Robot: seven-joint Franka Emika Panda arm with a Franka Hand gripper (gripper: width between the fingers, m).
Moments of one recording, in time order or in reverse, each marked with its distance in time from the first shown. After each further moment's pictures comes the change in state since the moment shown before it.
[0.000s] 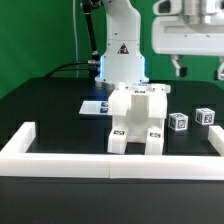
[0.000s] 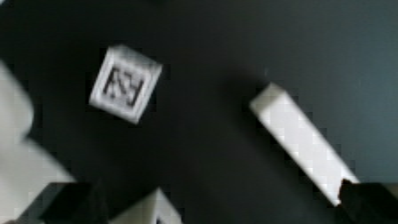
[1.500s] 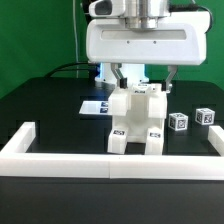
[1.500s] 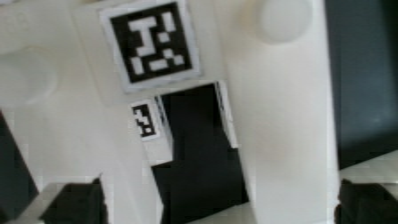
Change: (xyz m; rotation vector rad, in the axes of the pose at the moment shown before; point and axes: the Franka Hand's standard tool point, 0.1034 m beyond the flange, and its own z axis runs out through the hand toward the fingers) arm 0.153 0.039 -0.013 -0.020 0.038 -0.374
